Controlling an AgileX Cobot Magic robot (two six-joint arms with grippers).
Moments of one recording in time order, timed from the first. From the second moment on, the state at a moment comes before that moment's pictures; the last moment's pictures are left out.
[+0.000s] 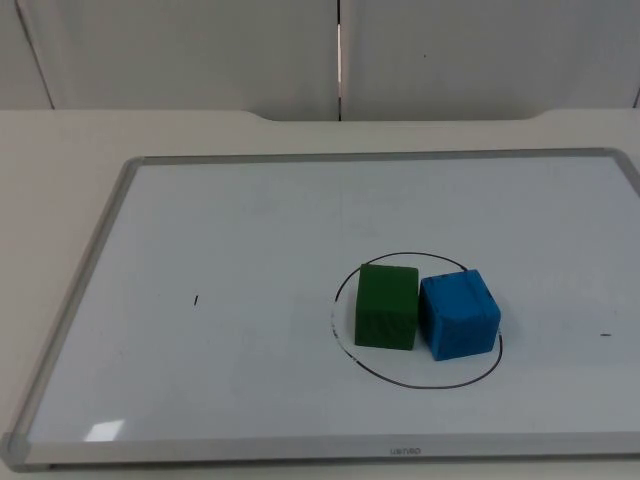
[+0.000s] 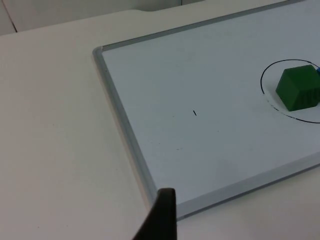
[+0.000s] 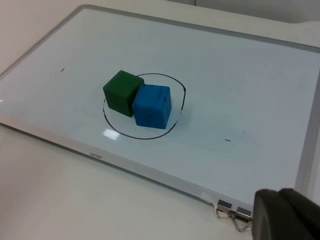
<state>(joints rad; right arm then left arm) 0.39 0.00 -0.52 0.03 1.09 0.00 -0.31 0.00 -0.50 -0.04 1.09 0.03</state>
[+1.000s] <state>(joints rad) 0.39 0.00 -0.52 0.03 1.09 0.00 -0.31 0.00 -0.50 -0.04 1.09 0.03</state>
